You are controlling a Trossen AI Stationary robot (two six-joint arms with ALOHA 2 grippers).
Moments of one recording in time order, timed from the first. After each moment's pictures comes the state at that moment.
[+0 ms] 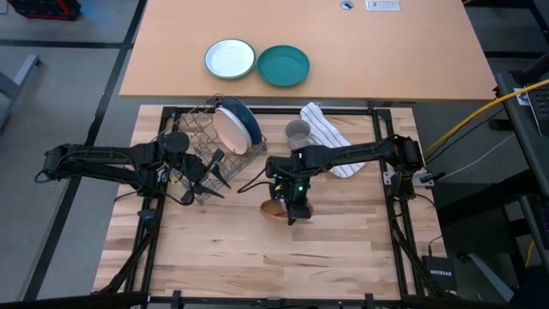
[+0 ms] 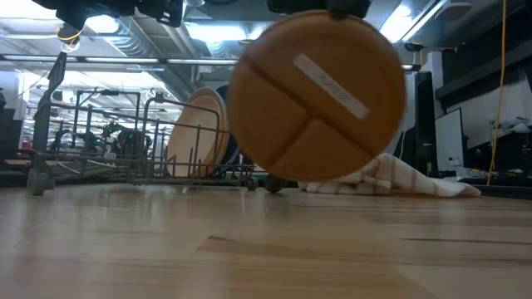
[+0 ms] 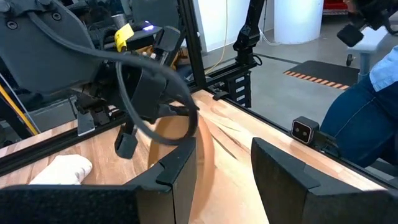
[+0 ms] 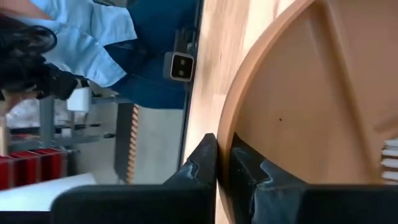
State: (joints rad) left arm 0.12 0.85 0.58 0.05 0.61 0.34; right arm 0.03 1.90 1.60 -0.90 -0.86 0.10
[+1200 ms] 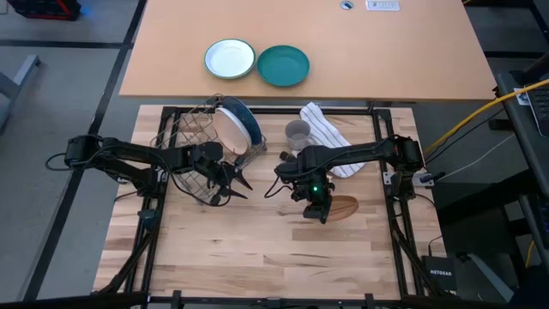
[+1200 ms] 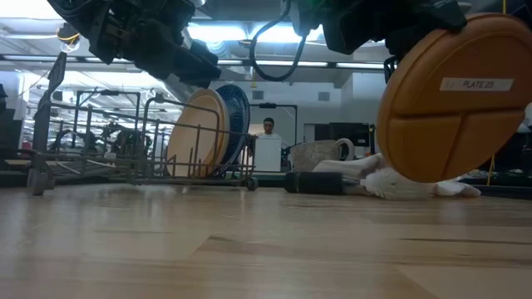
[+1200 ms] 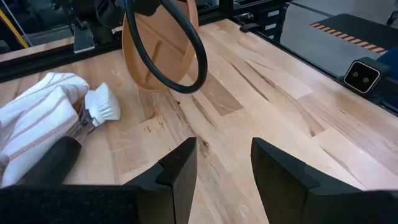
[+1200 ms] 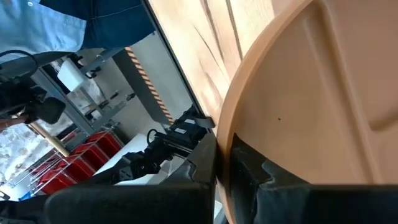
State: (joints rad) left arm 0.12 1.24 0.58 0.20 0.47 0.35; right arm 0.03 1.90 1.60 -1.47 -0.83 0.23
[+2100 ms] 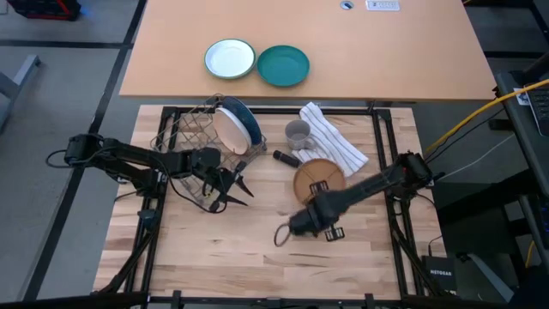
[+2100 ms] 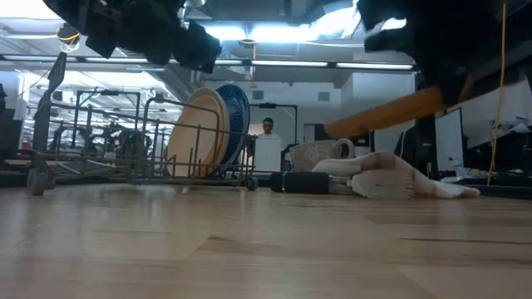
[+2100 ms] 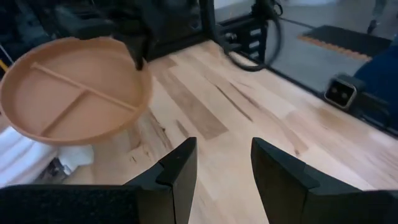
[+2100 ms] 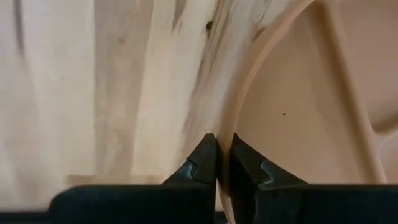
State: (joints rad) left arm 0.04 1.24 0.58 0.28 0.46 0.34; right arm 0.38 1.90 1.60 -1.48 0.10 0.12
